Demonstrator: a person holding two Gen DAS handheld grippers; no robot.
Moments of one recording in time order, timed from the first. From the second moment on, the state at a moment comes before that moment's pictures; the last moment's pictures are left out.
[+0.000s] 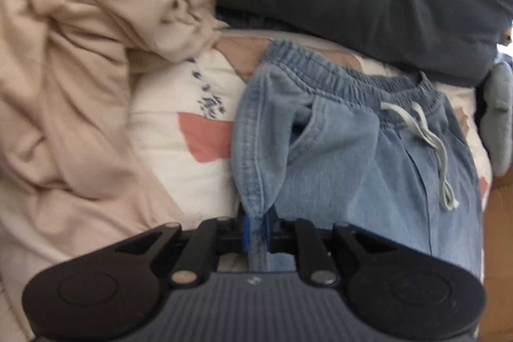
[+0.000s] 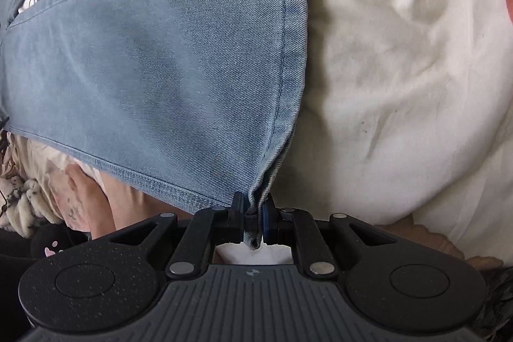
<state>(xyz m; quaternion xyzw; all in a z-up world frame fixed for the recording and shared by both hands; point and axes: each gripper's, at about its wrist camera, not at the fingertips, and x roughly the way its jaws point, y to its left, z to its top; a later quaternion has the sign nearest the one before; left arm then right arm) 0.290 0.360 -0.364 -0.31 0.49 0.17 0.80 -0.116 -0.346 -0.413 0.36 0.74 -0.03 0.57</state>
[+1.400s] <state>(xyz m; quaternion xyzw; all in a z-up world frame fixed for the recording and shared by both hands) 0.348 0.249 -0.328 -0.18 0.53 0.05 0.83 -0.066 -0.418 -0.413 0.28 0.58 -0.11 0.75</state>
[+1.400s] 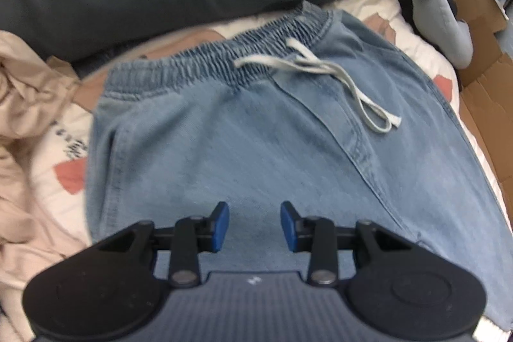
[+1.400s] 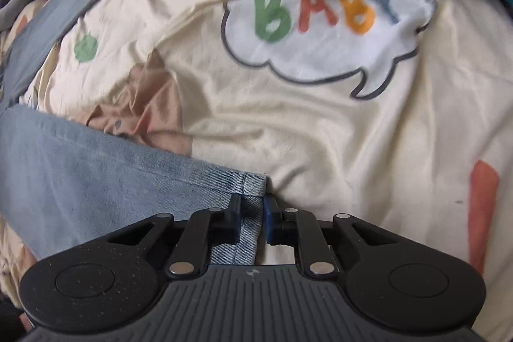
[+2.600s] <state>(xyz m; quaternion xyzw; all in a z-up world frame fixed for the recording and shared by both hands) 0.385 0.250 -0.351 -0.13 0.52 0.06 0.84 -0.004 -0.345 -0.389 0.16 0.57 0.00 0.81</state>
